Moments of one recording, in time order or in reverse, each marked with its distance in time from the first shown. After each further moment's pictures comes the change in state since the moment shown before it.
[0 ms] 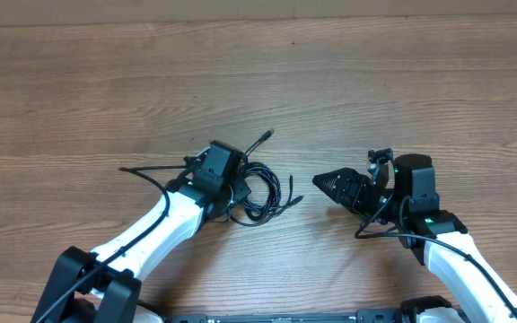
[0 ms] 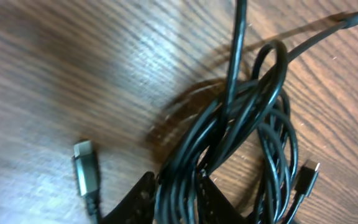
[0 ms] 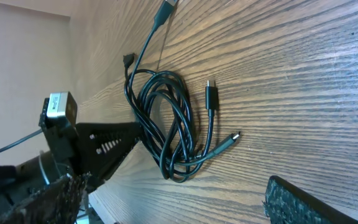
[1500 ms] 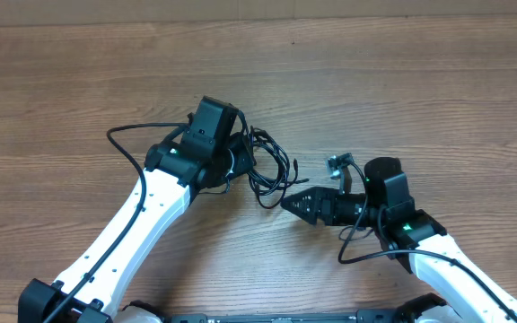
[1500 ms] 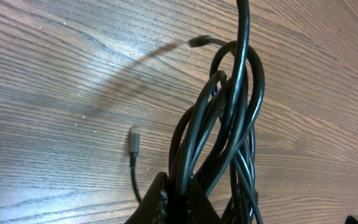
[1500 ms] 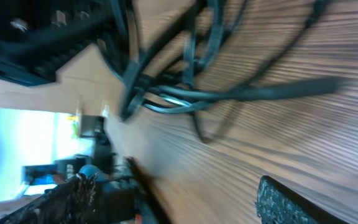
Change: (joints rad) left arm 0.035 -0.068 0.367 -0.341 0.139 0.183; right arm 0.226 0.000 0.000 0.142 -0.139 -0.028
